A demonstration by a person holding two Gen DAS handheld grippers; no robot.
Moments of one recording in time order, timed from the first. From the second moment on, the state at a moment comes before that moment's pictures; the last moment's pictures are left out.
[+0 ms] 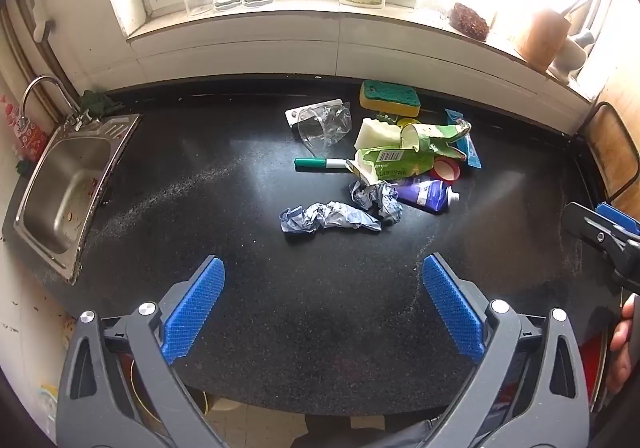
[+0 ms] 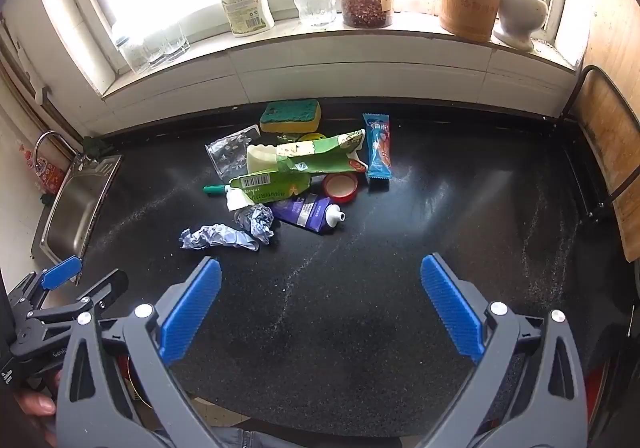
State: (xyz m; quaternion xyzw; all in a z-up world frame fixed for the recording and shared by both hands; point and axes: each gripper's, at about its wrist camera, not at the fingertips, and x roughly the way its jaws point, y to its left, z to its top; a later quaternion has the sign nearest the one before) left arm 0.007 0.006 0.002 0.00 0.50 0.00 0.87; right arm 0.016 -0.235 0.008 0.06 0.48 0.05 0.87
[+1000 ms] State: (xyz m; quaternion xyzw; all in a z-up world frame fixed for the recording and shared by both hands) left arm 0.007 -0.001 -0.005 -0.01 0.50 -0.01 0.87; right arm 0.020 -0.230 0.009 0.05 0.49 0.06 0.87
